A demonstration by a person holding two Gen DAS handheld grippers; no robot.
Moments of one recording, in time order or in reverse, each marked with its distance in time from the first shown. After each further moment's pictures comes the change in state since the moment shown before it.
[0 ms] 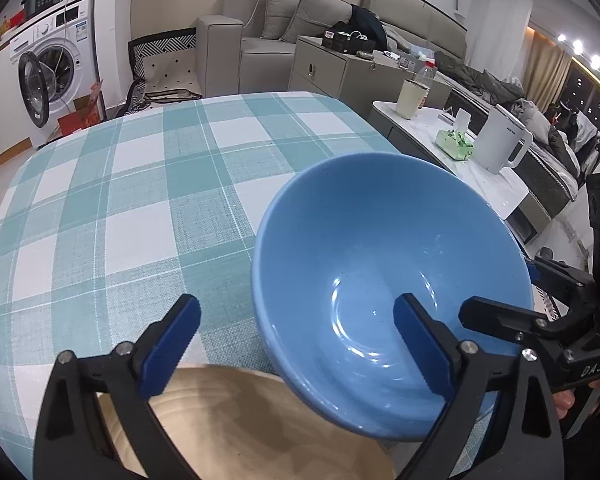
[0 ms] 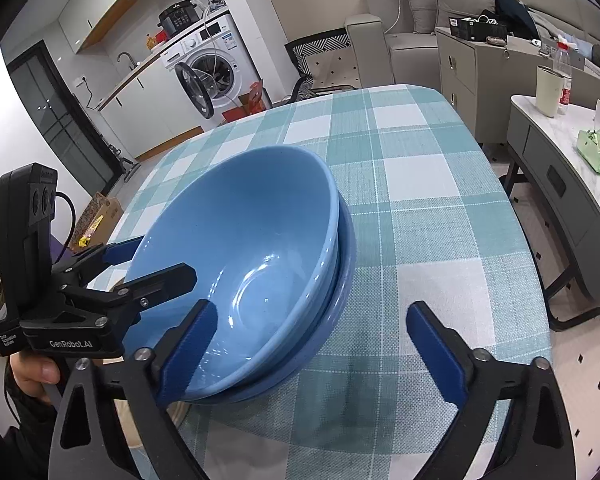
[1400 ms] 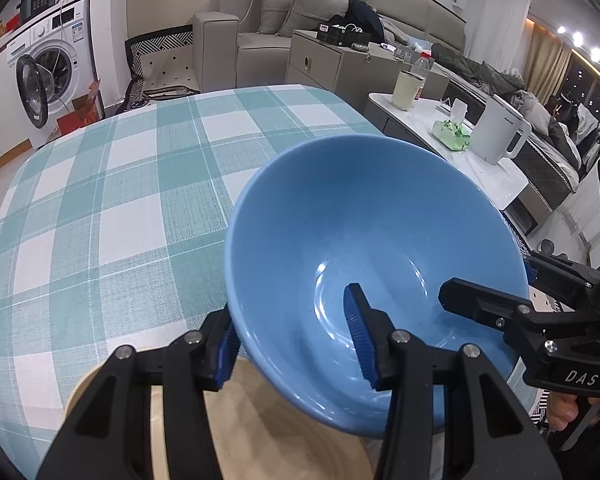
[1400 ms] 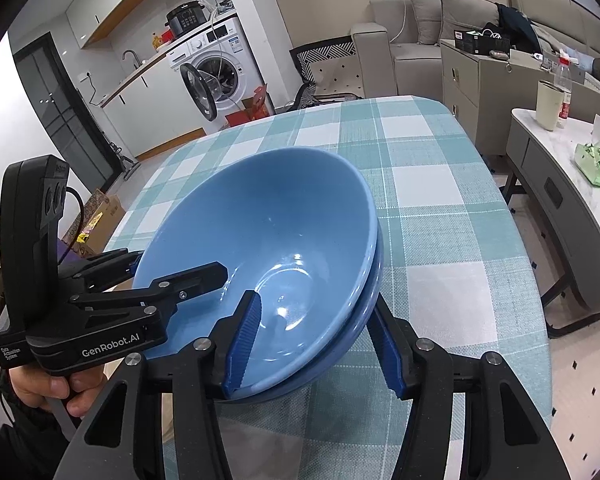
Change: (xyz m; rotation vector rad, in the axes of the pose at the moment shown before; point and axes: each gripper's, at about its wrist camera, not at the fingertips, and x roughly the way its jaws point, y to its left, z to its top) left arm -0.005 -0.017 -0.005 0.013 0.020 0.013; right arm -0.011 0.017 -0.004 -0.033 -0.030 -0.022
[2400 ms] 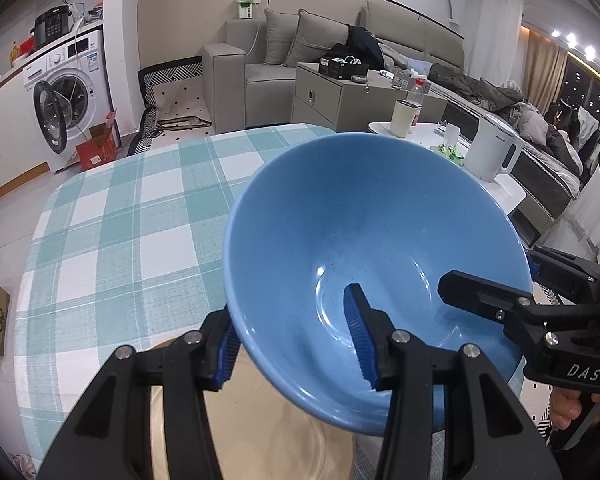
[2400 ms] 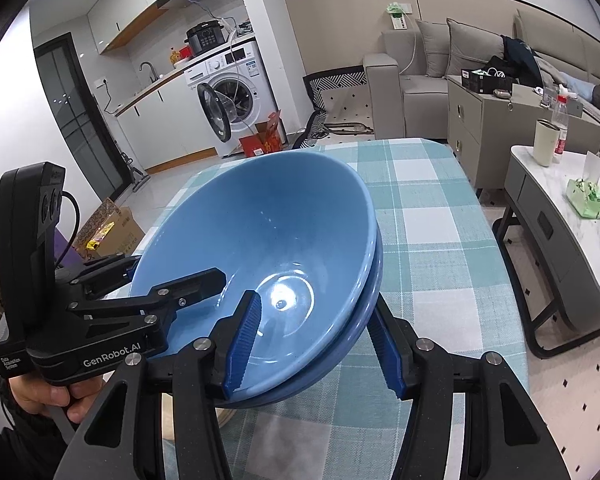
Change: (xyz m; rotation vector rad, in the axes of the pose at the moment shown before) left arm -0.072 -0.013 -0.003 0.020 -0.101 0.054; right arm -0.063 0.034 0.002 -0.056 -0.096 0.005
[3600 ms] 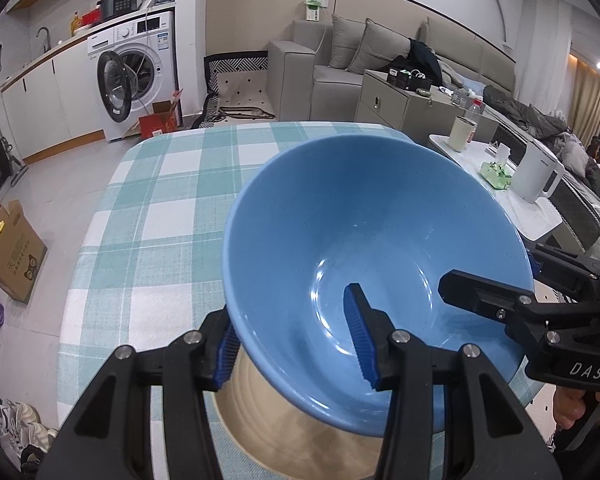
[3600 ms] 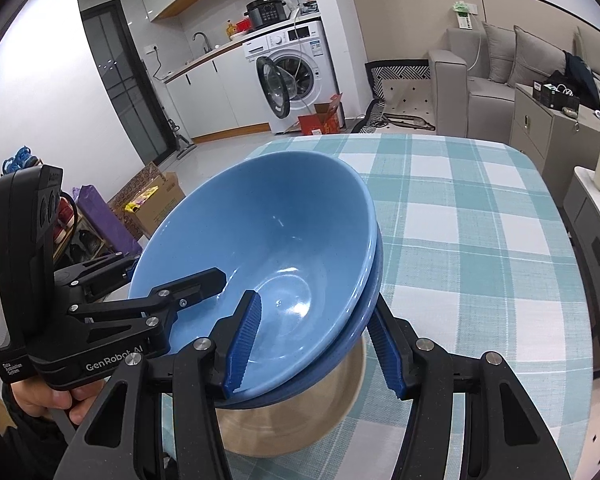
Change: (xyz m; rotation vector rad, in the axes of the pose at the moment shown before) left arm -0.051 0.076 -0.059 -0.141 -0.016 0.150; right arm 0.040 0.098 -0.008 -0.131 0.063 0.145
